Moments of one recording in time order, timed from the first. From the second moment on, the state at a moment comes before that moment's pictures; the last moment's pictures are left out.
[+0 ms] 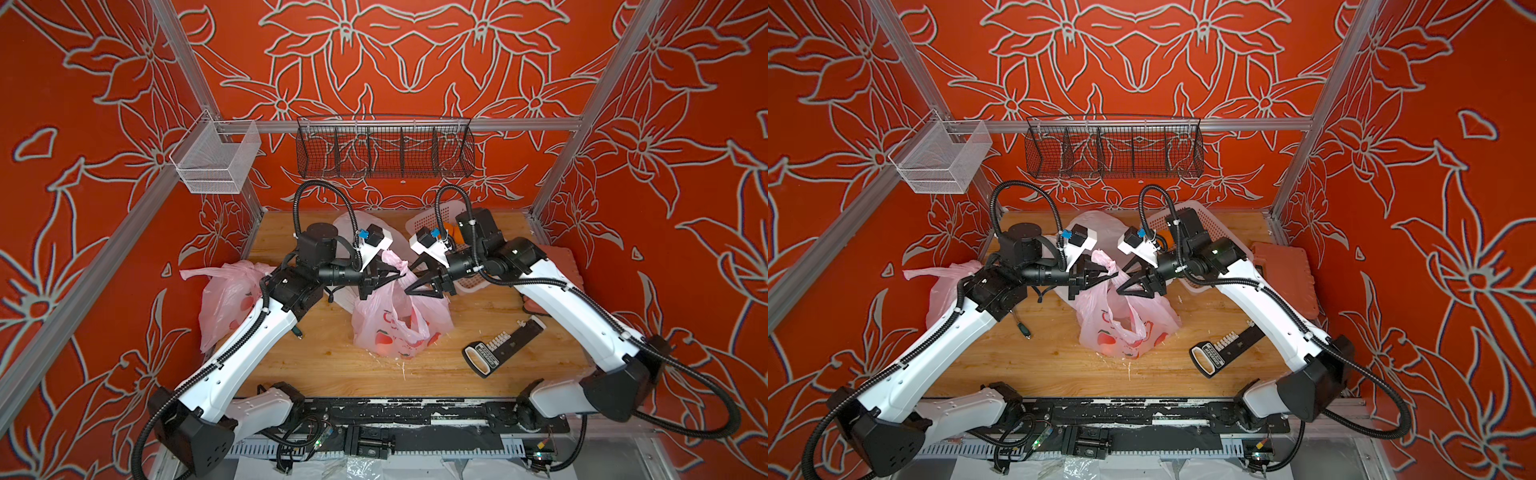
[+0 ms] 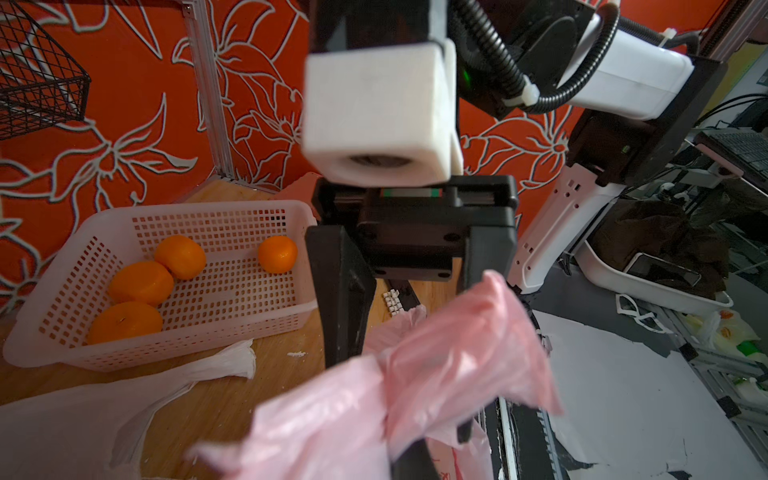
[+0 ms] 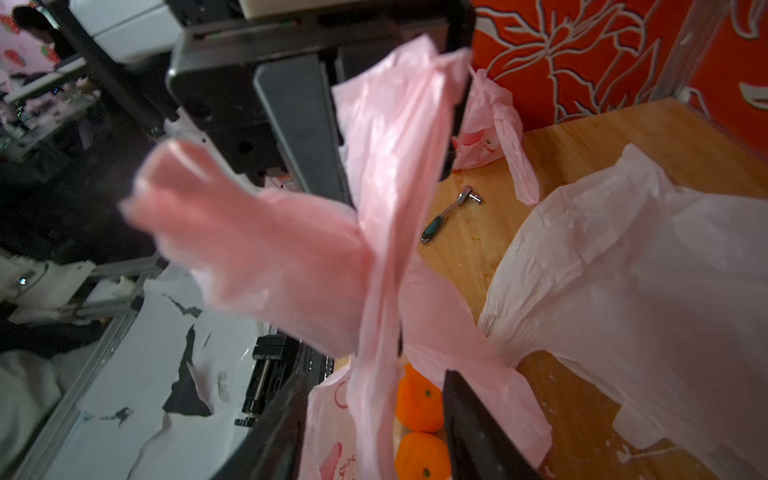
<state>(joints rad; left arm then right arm) -0.45 1.15 1.18 -0.35 0.90 0.09 0.58 1.38 1.44 -0.74 -0.95 -0.33</state>
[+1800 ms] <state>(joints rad) -0.45 1.16 1.13 -0.19 0.78 -0.03 0.88 1.08 1.09 -0.04 -0.17 0.14</state>
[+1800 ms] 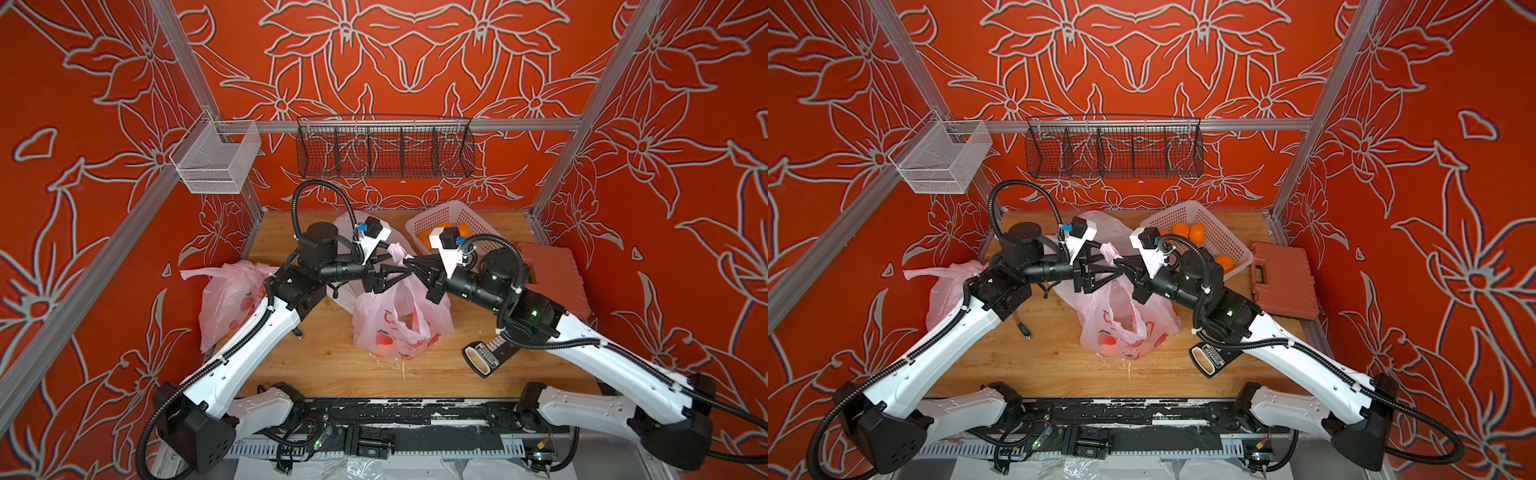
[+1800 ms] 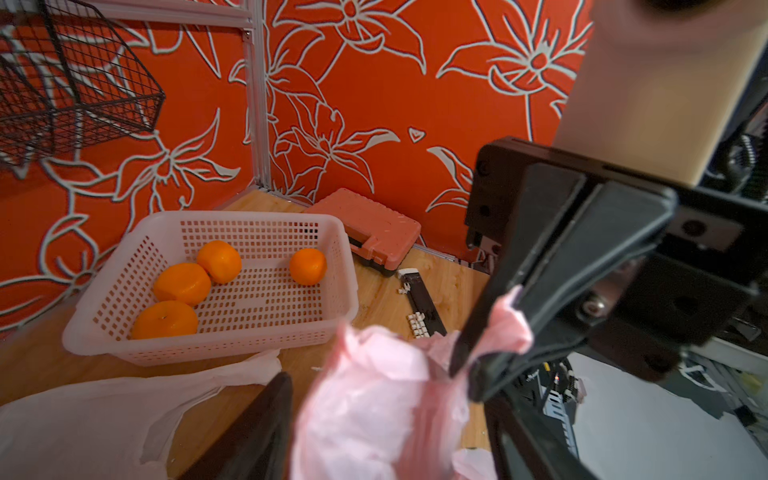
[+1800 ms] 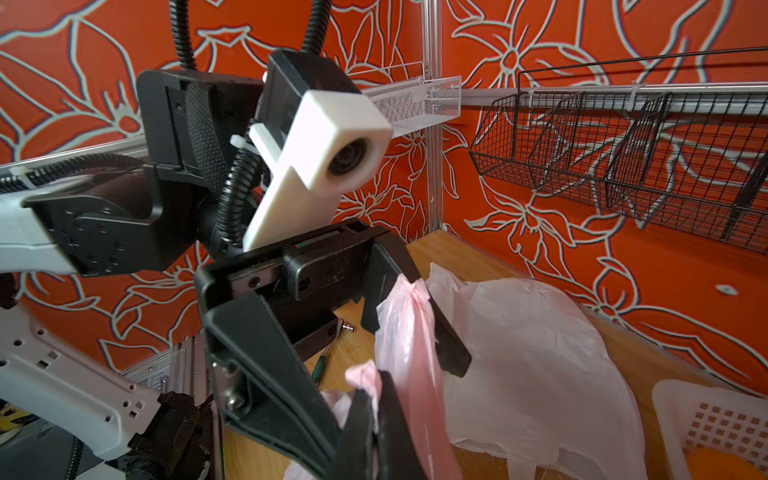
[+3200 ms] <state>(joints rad) -0.43 1.27 1.26 -0.27 1.21 0.15 0.87 1.01 1.02 -0.03 -0.20 0.20</state>
